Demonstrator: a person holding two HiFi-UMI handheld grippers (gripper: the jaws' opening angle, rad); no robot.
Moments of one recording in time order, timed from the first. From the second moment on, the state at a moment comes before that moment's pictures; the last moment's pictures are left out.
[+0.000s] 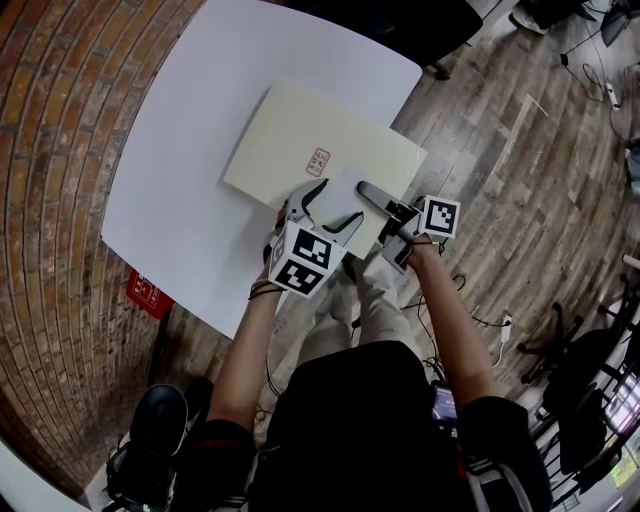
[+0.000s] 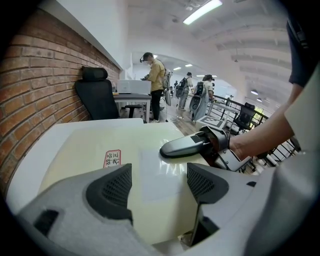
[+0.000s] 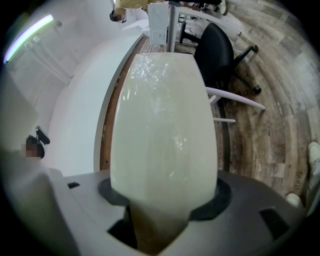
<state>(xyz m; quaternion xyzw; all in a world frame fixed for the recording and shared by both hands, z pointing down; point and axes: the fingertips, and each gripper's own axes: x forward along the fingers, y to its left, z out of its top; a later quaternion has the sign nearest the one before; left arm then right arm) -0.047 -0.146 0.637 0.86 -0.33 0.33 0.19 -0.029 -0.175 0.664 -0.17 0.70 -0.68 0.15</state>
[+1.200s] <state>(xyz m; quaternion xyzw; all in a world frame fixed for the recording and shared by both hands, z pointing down) -0.107 -0.166 0.537 0.84 -0.47 0.18 0.19 -0.027 -0.185 0.574 -0.20 0.78 -0.58 0.11</state>
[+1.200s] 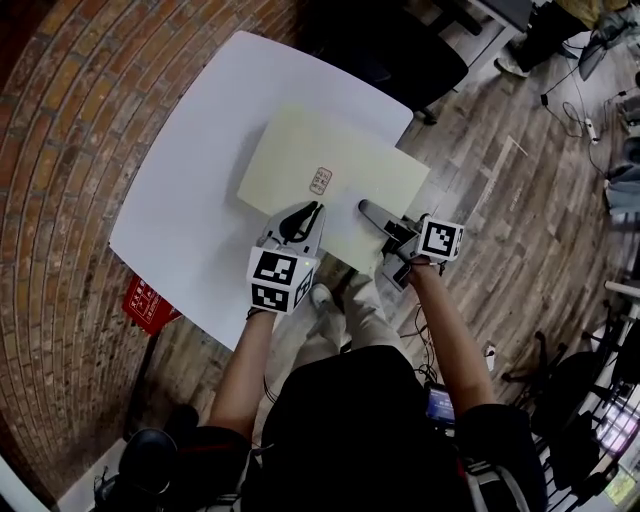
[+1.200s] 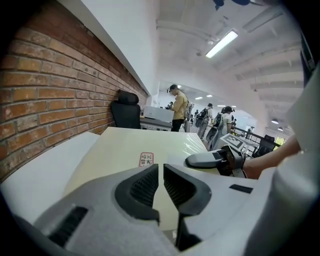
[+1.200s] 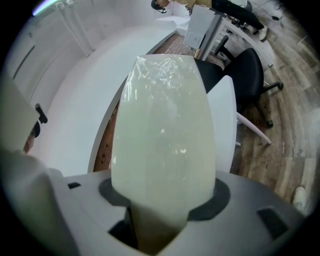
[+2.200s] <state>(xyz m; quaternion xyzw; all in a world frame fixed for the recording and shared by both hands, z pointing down) -0.136 -0.135 0.431 0.86 -0.49 0.09 0.14 -0.049 -0.175 0.421 -0.24 0.88 -0.40 0.07</state>
